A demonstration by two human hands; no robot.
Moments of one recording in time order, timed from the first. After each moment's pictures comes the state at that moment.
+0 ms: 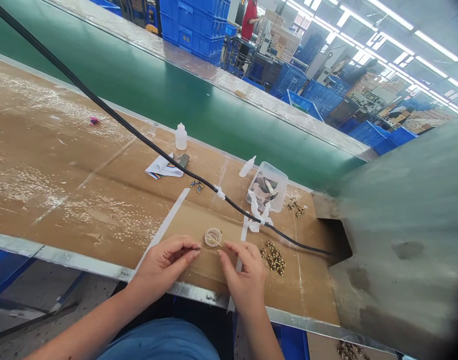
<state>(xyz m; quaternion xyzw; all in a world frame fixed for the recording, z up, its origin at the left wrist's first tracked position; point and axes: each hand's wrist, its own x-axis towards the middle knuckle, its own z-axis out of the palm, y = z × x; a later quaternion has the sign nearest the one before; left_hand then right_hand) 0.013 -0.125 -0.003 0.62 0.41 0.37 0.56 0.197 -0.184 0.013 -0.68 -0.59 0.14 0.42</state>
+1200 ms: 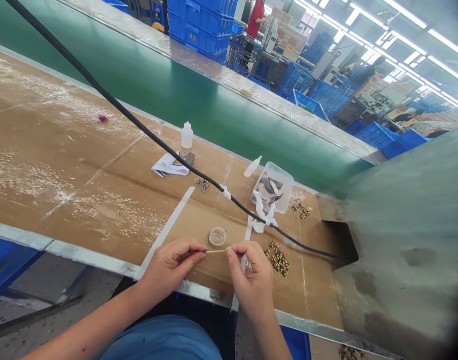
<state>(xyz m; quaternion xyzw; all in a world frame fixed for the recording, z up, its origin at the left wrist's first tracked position) 0.011 -0.129 -0.016 0.68 0.42 0.34 0.49 0.192 -0.181 0.038 -0.65 -0.60 0.20 0.43</state>
